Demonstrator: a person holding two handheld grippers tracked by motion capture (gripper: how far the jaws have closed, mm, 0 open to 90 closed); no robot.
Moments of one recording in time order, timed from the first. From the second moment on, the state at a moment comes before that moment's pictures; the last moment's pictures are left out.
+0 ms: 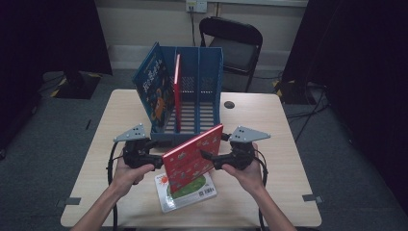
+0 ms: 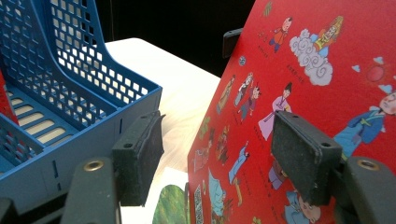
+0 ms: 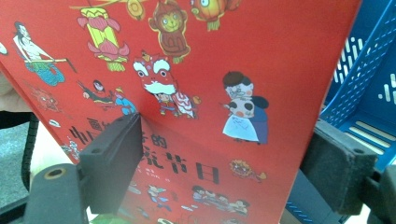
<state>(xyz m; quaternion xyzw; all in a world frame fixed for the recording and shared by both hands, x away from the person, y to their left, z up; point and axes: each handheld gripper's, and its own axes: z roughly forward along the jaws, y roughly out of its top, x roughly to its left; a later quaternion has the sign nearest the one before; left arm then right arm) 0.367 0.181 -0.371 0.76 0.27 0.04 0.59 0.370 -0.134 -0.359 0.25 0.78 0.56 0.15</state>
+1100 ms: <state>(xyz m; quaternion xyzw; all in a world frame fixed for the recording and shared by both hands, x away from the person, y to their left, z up) 0.358 0.168 -0.368 0.78 0.22 0.04 0.59 0.370 -0.138 -0.358 0.26 0.77 0.56 0.15</state>
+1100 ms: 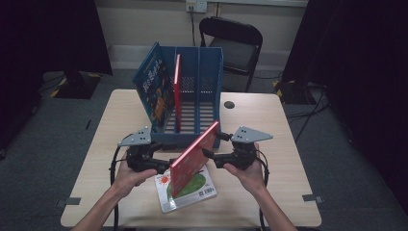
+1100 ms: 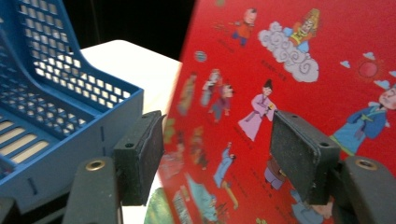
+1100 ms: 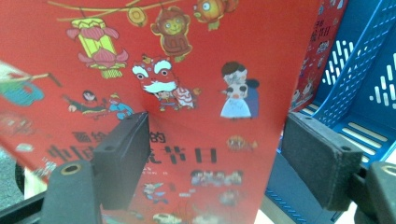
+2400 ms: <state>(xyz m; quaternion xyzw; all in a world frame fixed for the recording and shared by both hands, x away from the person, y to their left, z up) 0.361 0.155 -0.376 0.78 0.25 0.04 0.58 0.379 -0.125 -0.358 0.27 0.77 0.56 0.15</state>
